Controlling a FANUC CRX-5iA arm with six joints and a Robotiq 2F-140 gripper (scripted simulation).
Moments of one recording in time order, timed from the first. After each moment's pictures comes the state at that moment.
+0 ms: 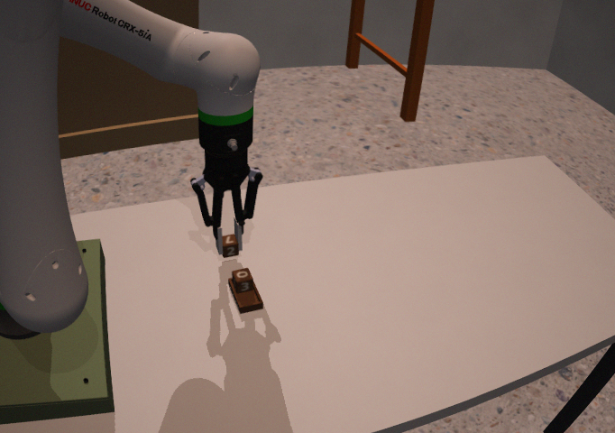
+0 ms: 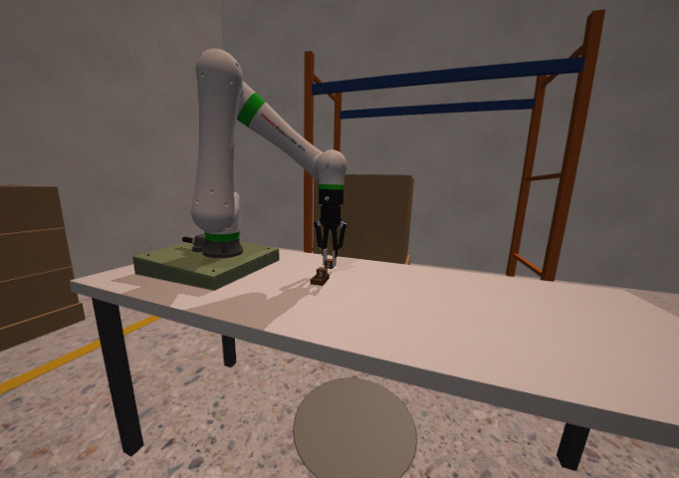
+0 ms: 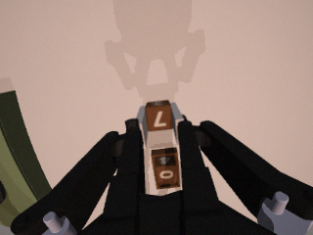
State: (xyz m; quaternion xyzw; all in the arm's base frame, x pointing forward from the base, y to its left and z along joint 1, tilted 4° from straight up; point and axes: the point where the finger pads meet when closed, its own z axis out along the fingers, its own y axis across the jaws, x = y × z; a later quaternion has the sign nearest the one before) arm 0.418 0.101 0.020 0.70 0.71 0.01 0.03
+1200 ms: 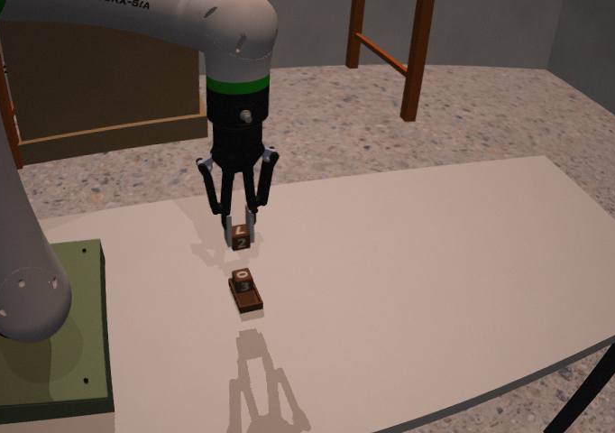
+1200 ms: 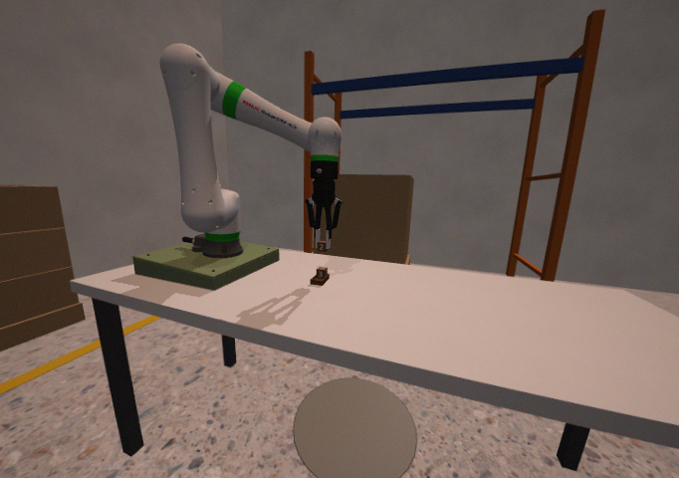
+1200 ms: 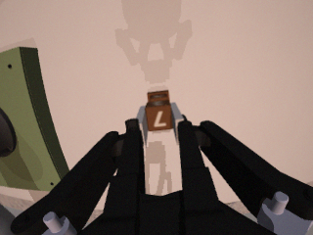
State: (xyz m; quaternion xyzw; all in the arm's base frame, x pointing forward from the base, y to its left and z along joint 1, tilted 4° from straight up) arm 0.414 0.020 0.111 0.70 0.71 0.01 0.03
